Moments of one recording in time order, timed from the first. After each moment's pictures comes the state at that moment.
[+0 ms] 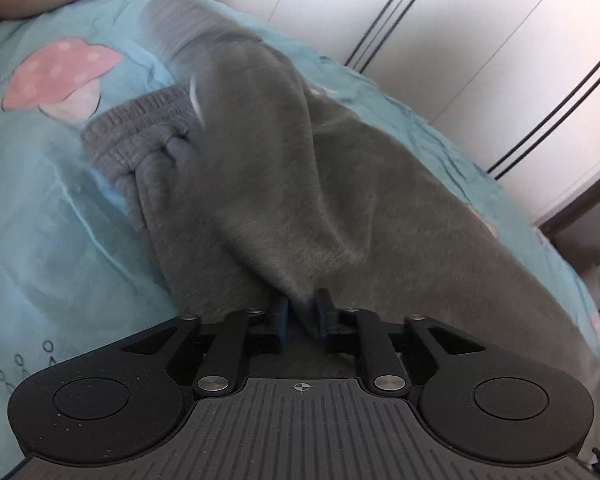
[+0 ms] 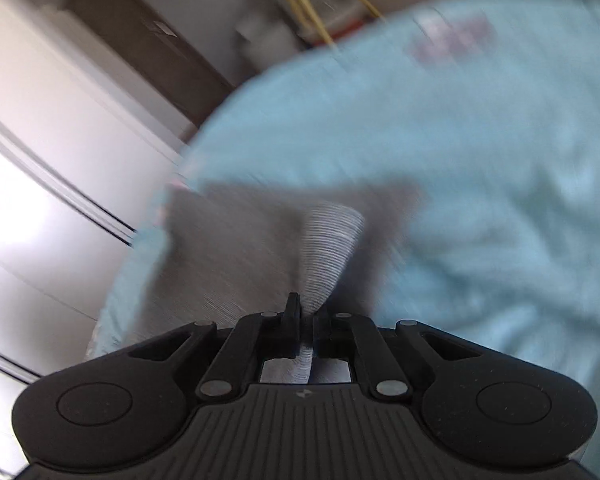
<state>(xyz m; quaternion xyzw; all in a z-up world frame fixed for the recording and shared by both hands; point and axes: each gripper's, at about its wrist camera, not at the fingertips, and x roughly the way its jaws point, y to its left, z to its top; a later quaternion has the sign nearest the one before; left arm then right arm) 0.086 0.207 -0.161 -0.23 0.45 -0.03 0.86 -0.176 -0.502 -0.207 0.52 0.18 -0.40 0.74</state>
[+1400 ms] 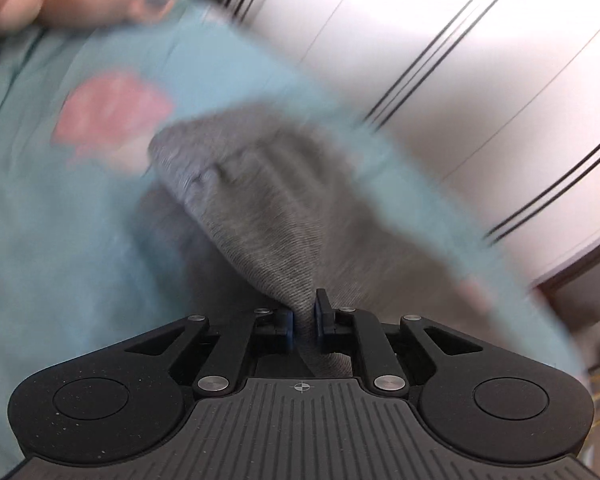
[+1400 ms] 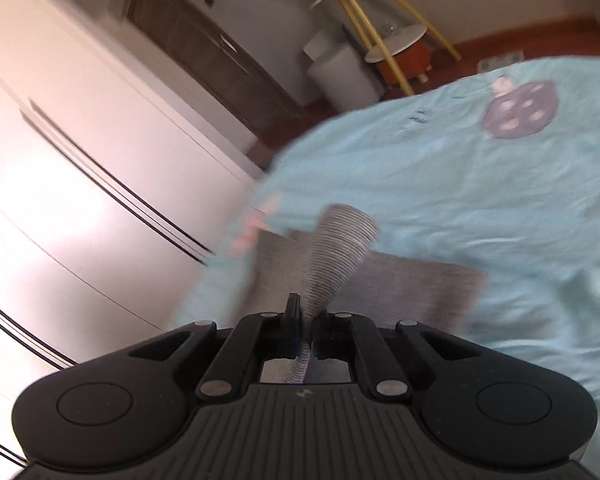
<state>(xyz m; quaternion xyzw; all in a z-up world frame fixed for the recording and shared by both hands) 0.116 0.250 -0.130 -0.27 0.43 0.02 0.86 -0.177 -0.521 -0.157 0.47 0.15 -0.34 0.80</state>
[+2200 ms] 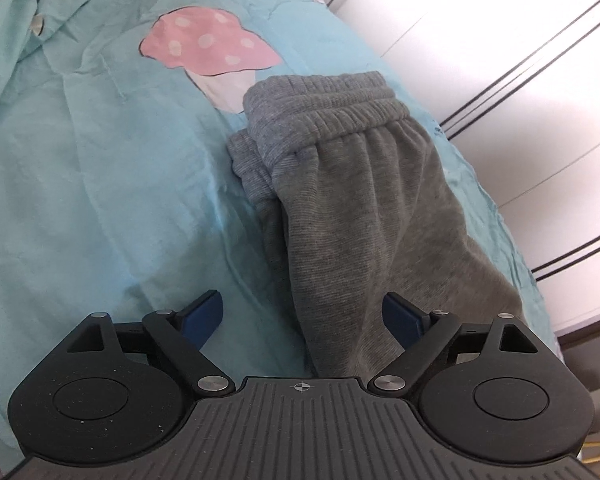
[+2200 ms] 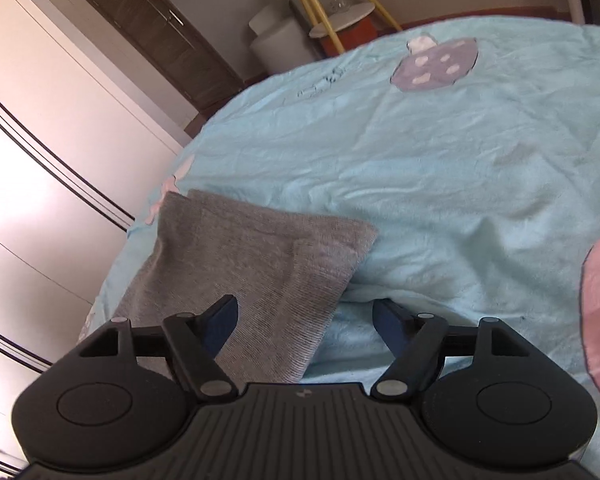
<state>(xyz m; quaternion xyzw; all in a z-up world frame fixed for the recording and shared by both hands) 0.111 0.279 -0.174 -0.35 0.41 0.08 0.84 -0.200 -0.525 -0.202 0.49 0.21 -0.38 0.76</state>
